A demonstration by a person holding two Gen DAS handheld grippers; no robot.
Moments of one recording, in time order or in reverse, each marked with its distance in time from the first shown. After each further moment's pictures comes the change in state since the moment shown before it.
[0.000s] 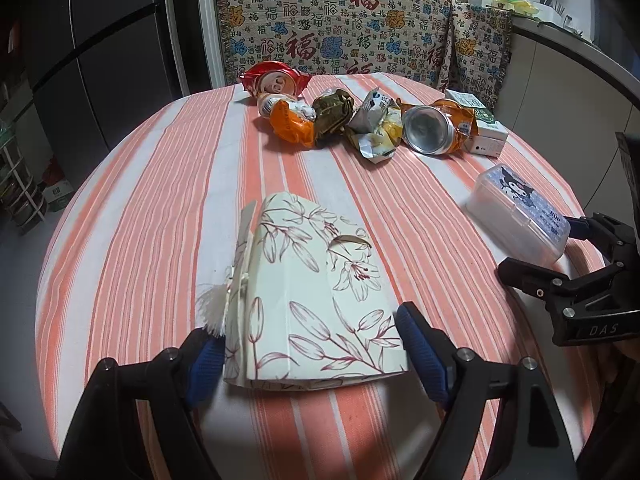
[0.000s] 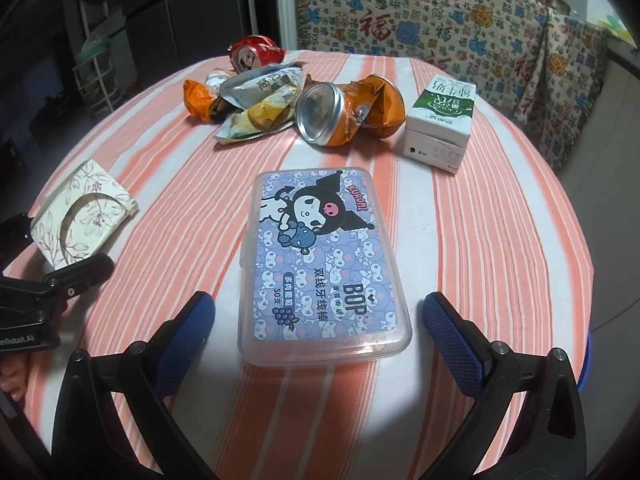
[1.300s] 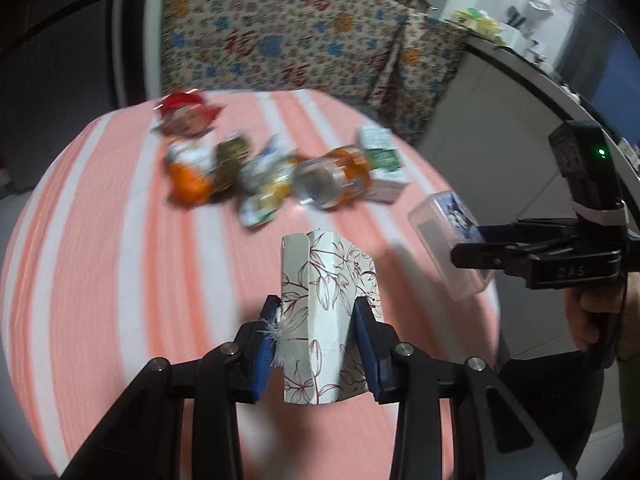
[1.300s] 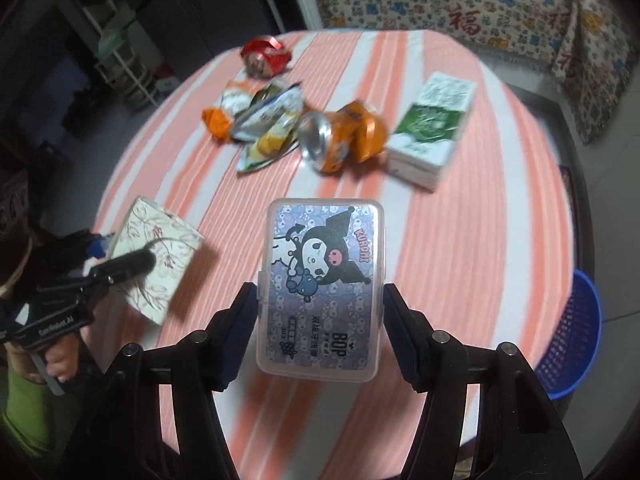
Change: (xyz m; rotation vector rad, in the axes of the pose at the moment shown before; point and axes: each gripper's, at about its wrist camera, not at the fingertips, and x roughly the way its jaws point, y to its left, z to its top) left arm -0.042 -0.058 0.073 -0.015 0.059 -0.298; right arm -0.059 -0.076 0.059 0.084 0.195 0.236
